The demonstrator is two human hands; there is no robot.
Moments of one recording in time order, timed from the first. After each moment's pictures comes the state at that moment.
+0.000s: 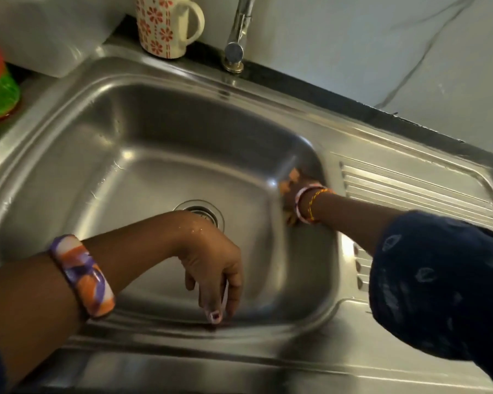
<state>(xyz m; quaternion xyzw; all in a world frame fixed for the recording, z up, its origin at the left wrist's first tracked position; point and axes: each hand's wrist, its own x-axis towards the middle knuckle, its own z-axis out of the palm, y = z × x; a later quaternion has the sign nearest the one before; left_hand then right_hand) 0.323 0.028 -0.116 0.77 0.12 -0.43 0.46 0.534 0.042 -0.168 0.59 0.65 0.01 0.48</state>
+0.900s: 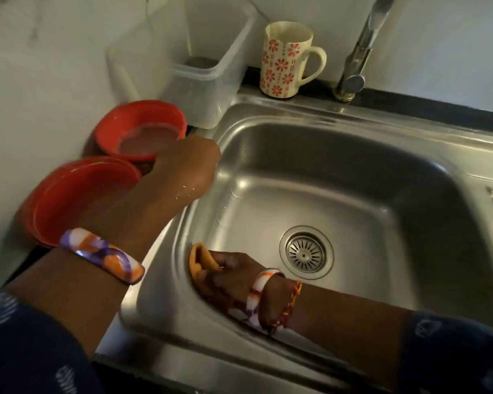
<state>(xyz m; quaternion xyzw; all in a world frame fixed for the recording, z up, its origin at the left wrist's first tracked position) 0.167 0.140 -0.091 0.82 0.57 -0.04 0.03 0.248 0.018 -0.187 0.52 0.32 -0.75 -0.26</state>
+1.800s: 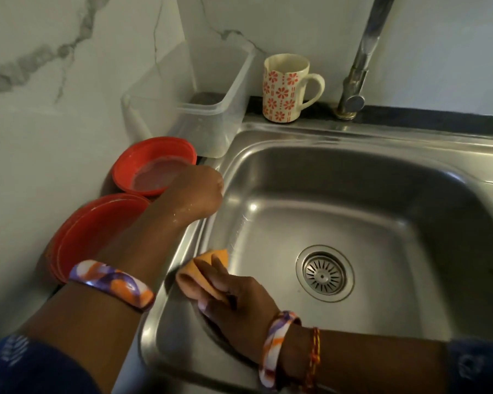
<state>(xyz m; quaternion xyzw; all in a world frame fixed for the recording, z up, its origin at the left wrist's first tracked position) 0.163 0.145 -0.075 0.81 0.58 -0.04 0.08 0.233 0.011 -0.176 0.53 0.59 -0.50 -0.35</state>
